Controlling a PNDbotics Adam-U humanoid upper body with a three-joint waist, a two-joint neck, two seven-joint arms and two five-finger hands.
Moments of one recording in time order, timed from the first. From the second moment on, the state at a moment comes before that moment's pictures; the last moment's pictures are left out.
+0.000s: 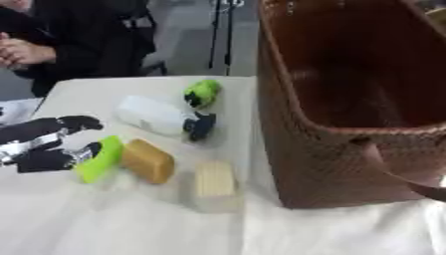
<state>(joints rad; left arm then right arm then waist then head) -0.07 0.78 0.10 -1.94 -0.66 0.16 -0.64 0.13 -0.30 -0.30 -1.99 0.78 -0.46 -0.77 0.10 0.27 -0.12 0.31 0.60</state>
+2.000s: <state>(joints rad) -0.13 0.74 0.10 -1.76 -0.62 0.10 -0.73 0.12 -0.28 -0.29 -1.99 0.78 -0.46 -0.77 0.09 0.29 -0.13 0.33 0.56</state>
